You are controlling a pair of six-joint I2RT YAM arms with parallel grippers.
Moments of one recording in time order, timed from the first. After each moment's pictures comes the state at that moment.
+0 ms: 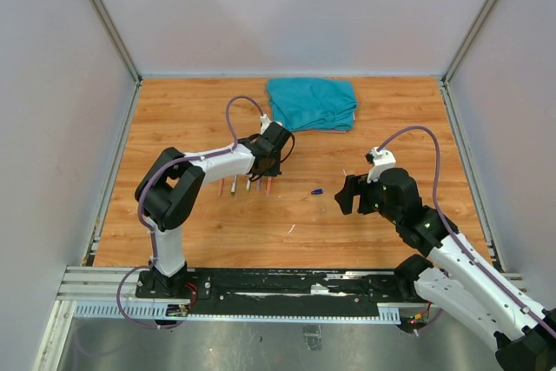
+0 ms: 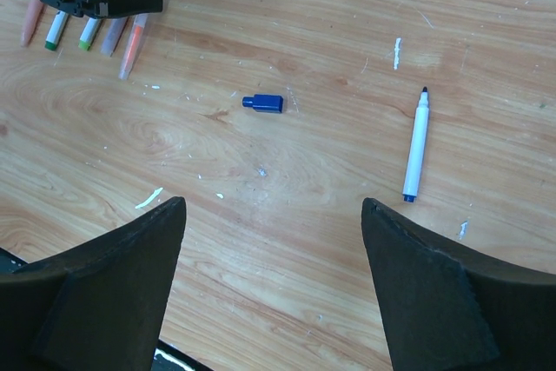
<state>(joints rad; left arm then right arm) -0.69 1.88 1.21 -0.35 -0.29 -0.53 0.59 0.67 0.54 -0.40 0.06 0.33</state>
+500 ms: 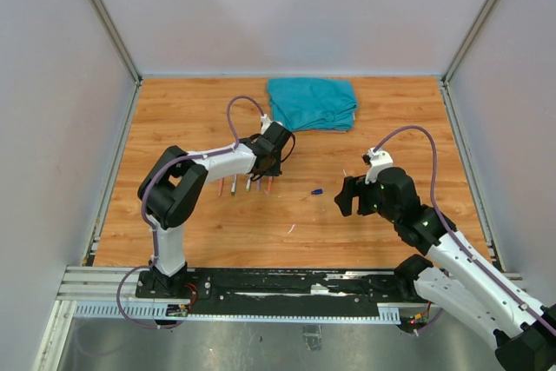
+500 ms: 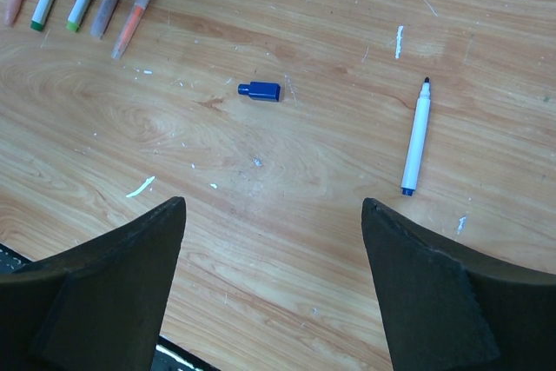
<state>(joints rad) -0.68 1.91 1.22 -0.34 -0.29 -0.53 0.59 0.70 0.54 -0.41 0.05 0.31</state>
